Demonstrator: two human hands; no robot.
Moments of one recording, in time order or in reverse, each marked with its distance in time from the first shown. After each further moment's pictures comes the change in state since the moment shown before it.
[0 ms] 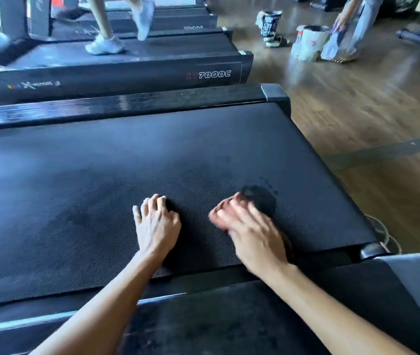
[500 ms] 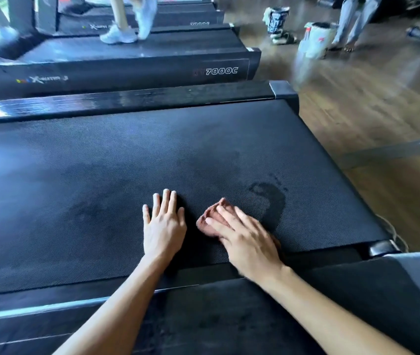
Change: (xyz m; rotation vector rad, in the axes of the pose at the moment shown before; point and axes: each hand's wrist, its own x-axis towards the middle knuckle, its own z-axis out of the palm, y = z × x) left_hand -0.012 -0.018 0.006 0.074 -0.066 0.054; right_hand -0.005 -0.037 0.019 -0.020 0.013 -0.153
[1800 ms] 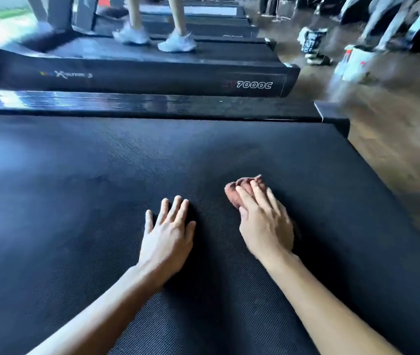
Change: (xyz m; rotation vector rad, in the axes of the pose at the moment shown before) left_hand 0.083 -0.022 -0.006 -0.013 -0.132 0.032; right_hand 0.154 0.028 0.066 0.073 -0.028 0.328
